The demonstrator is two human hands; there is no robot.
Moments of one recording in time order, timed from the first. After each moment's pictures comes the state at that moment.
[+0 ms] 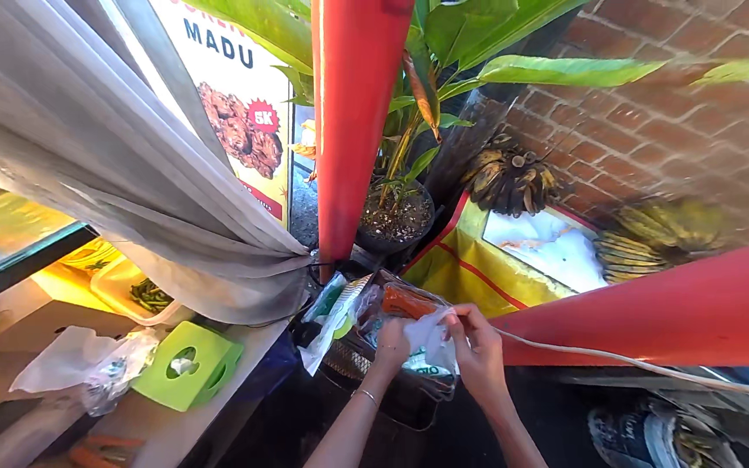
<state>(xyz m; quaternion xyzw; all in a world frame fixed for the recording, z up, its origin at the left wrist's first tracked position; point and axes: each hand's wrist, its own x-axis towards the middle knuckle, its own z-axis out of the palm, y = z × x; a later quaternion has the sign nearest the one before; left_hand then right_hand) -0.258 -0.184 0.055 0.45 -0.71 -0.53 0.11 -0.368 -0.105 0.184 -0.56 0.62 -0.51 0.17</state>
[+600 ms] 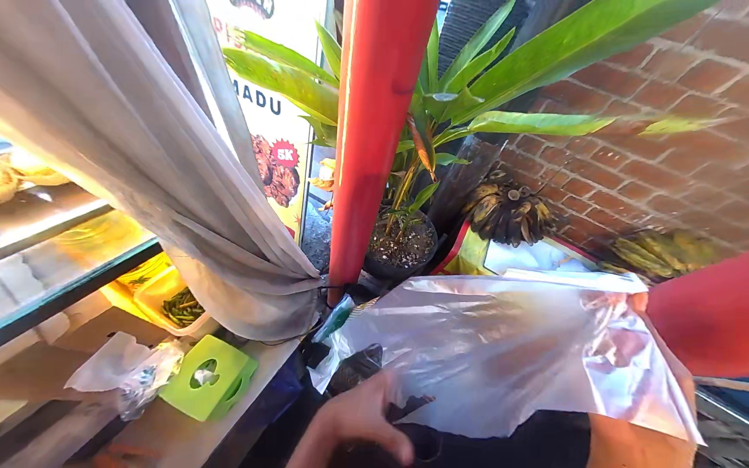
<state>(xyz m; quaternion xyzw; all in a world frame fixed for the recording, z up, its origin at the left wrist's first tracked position) -0.129 -0.150 0.174 0.11 -0.61 -0.75 0.23 -0.341 -0.087 0.413 -0.16 0.52 -0.78 0.31</state>
